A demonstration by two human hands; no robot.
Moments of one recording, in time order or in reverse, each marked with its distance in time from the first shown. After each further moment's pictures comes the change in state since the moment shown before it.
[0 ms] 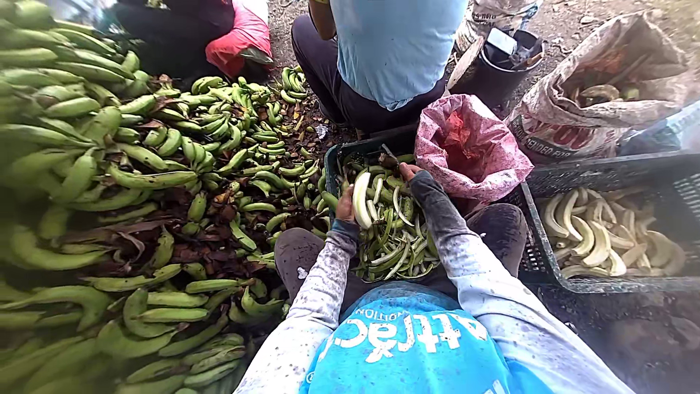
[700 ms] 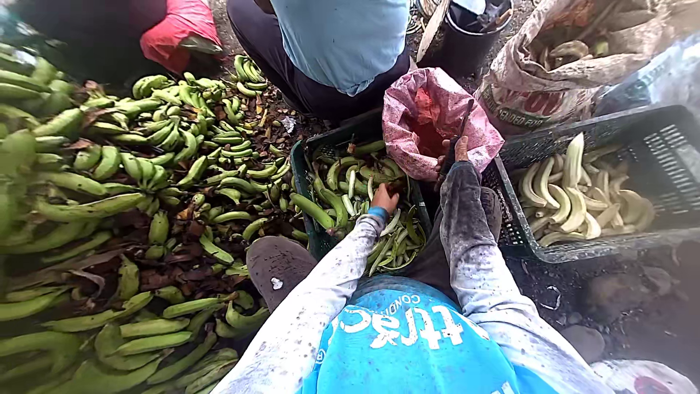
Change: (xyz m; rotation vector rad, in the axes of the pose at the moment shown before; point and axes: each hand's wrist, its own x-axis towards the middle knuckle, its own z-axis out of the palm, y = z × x) left_hand 0.011 -0.091 0.110 1.165 -0.449 -0.026; right_hand -0.072 0.011 -0.111 0.593 0.463 0.131
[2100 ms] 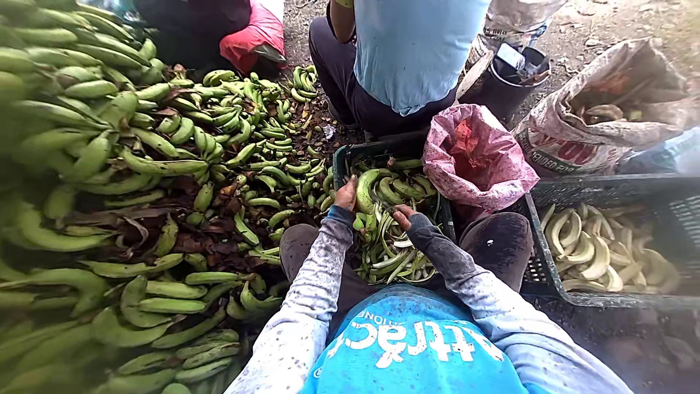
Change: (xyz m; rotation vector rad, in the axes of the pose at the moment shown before) left_hand -0.079 -0.046 -0.155 -0.874 0.385 -0.110; right_hand -0.035 0.141 0.085 -0.722 -0.748 -0.542
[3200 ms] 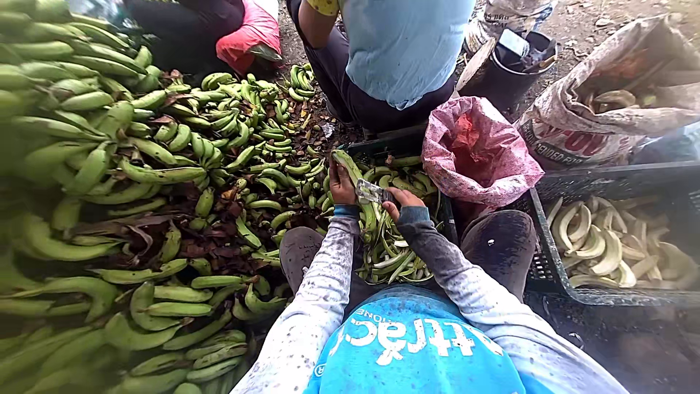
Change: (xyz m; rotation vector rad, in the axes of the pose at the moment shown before) left_hand 0.021 -0.010 0.025 -0.218 0.210 0.739; right_hand 0.007 -0.038 -0.005 -0.355 0.303 -0.164
